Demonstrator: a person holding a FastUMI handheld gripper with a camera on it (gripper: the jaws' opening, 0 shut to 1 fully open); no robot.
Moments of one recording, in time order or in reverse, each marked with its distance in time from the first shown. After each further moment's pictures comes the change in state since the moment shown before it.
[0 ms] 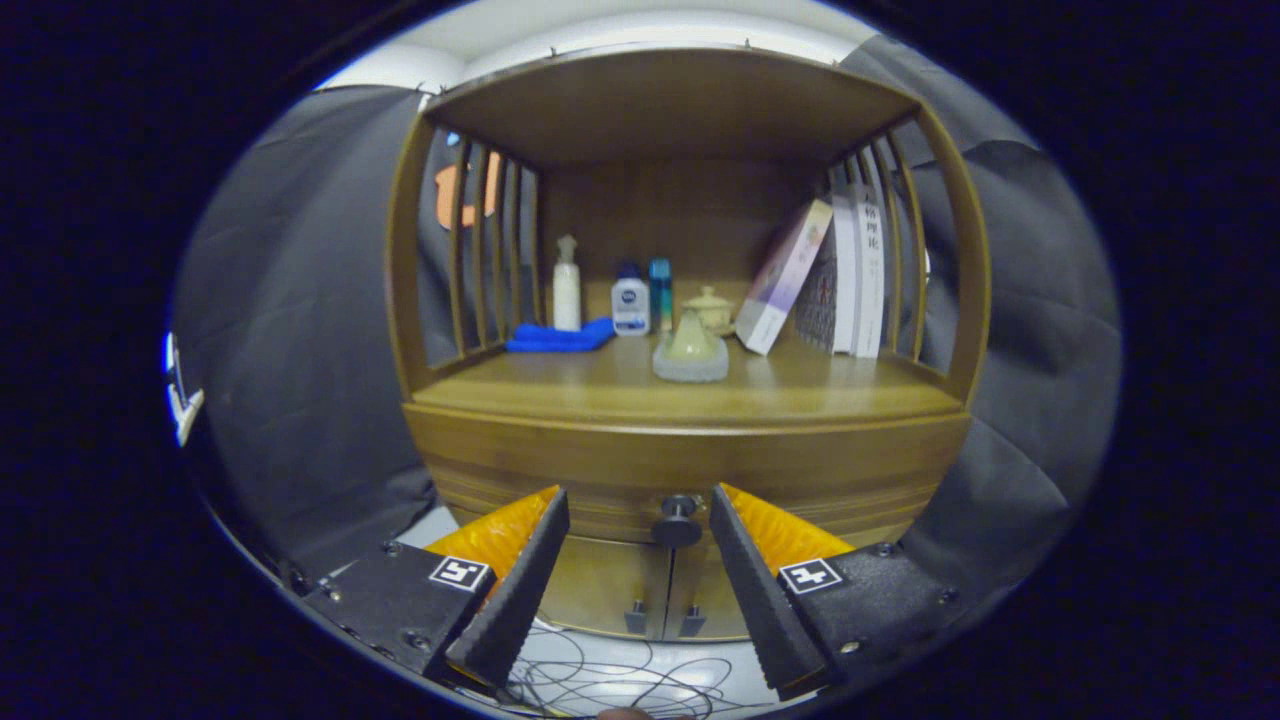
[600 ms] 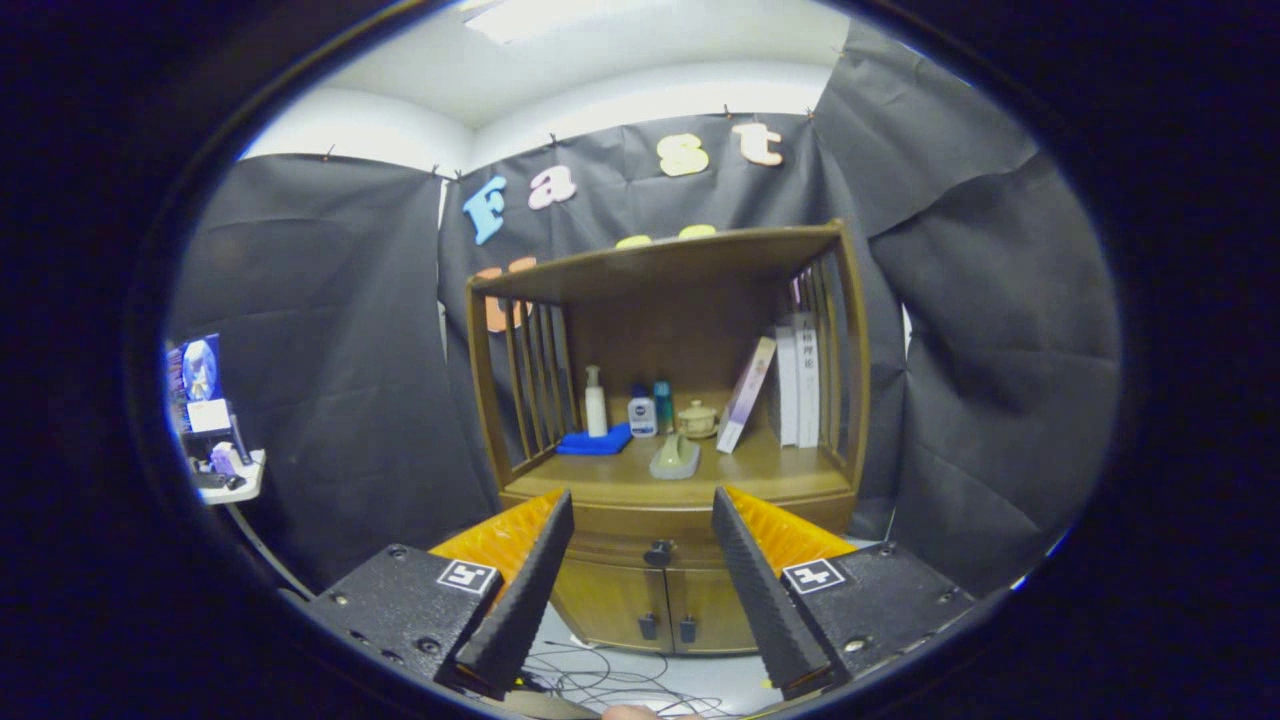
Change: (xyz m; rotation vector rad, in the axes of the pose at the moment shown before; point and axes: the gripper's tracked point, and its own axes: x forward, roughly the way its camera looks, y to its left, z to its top) arm -0.196 -0.045 0.102 0.041 -0.191 0.078
